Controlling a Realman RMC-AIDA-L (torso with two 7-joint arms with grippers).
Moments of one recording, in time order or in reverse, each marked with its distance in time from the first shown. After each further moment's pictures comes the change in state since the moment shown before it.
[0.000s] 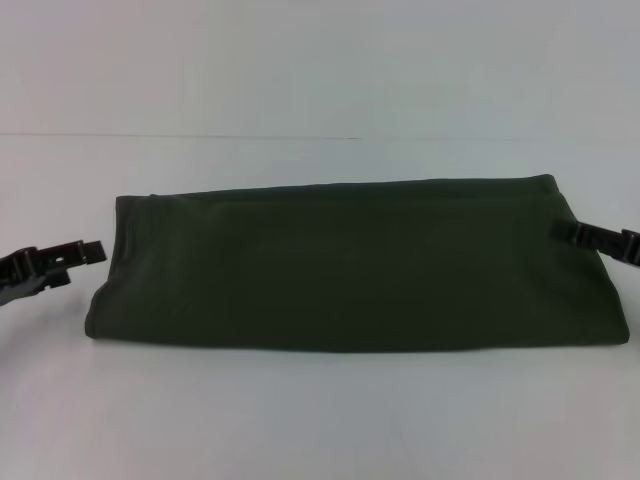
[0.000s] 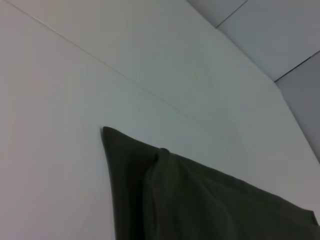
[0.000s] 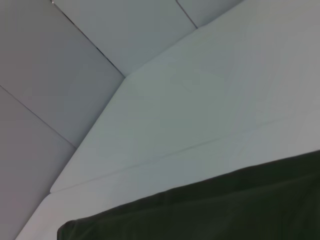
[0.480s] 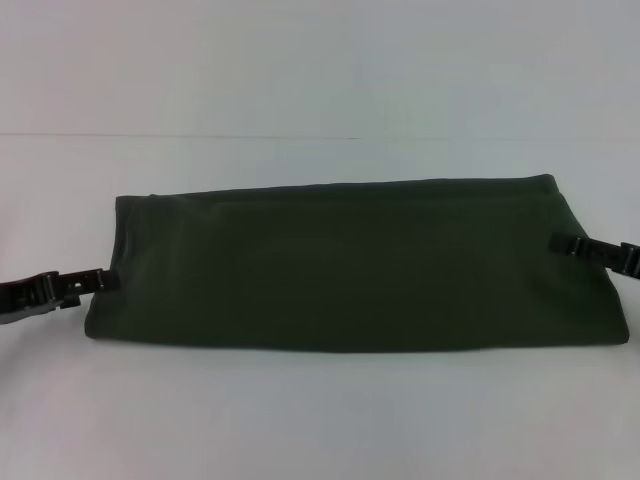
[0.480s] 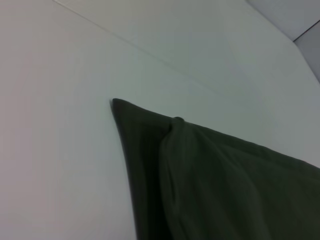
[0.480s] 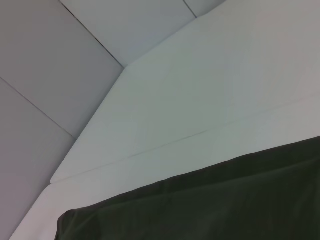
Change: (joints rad) left arm -0.003 -0.009 0.086 -0.010 0.055 -0.066 0.020; right arm -0.012 0.000 -0.010 -0.001 -0.014 -0.009 0.001
